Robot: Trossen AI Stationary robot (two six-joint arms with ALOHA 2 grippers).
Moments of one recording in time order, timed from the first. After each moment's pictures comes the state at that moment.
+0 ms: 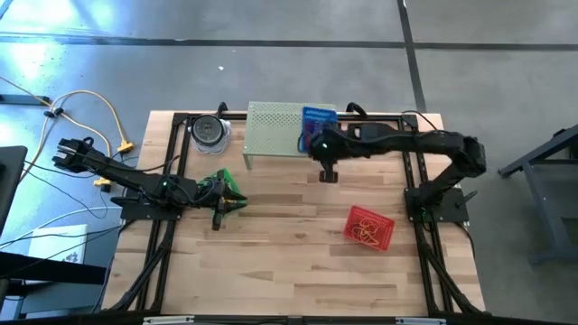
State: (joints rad) left arm -0.27 0.76 0.24 0.30 -0.28 -0.27; right arm -0.15 1.58 1.48 -0.88 0.23 -0.20
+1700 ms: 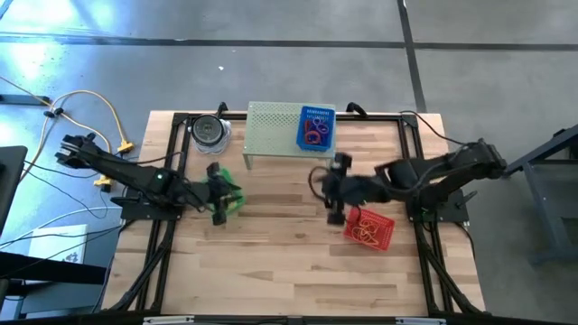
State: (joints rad) left arm -0.32 0.83 0.61 -0.39 -0.51 -0.25; right arm 0.28 1.44 1.48 -0.75 0.47 0.14
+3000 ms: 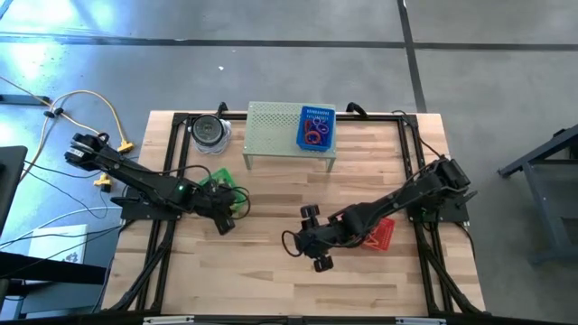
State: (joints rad) left arm -0.35 1.09 0.61 -0.57 -0.35 -0.79; right arm 0.42 1.83 1.48 -0.66 0.22 0.08
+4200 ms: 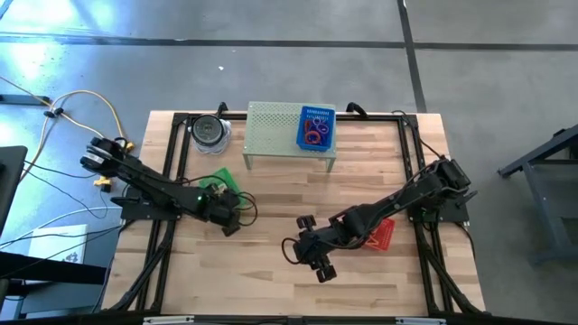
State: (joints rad) left arm -0.34 1.35 0.61 -0.58 -0.35 -0.88; right arm 0.43 1.83 1.48 -0.57 0.02 0.09
